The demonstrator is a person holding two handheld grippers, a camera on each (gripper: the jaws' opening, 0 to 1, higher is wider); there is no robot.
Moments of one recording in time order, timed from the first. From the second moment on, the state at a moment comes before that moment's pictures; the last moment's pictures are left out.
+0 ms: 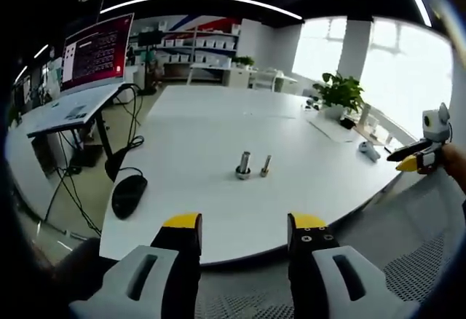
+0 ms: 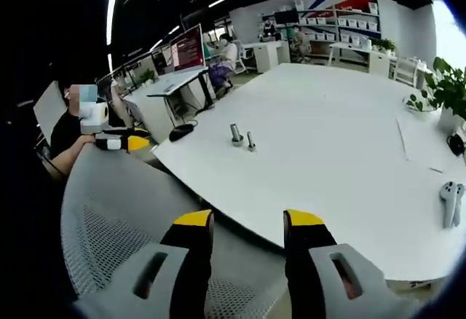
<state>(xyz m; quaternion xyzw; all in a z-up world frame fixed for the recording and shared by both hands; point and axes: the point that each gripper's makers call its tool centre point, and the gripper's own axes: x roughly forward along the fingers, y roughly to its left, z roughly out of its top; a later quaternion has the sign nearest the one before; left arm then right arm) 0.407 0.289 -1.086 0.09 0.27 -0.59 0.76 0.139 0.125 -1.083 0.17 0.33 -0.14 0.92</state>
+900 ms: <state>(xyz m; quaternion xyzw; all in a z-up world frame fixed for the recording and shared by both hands) 0.404 0.289 -1.086 0.10 0.27 -0.59 0.76 0.142 0.146 -1.108 0.27 0.35 -0.14 0.89</state>
